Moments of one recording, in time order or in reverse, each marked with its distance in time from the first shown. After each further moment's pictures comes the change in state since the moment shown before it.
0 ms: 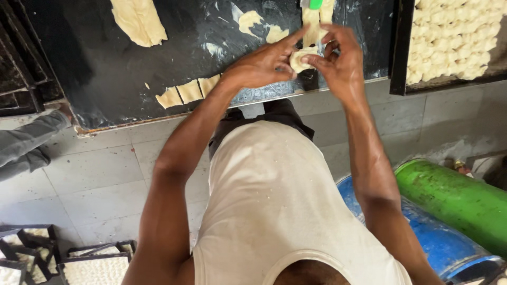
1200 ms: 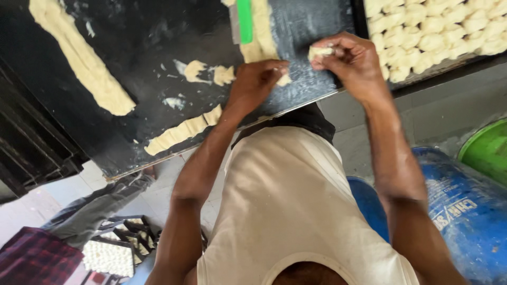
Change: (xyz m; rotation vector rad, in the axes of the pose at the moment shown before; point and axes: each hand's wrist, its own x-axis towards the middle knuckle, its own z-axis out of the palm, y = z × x) left_hand 0.116 0.028 0.082 0.305 0.169 -0.446; right_hand 0.030 0.135 -0.143 0.540 -0.035 0.118
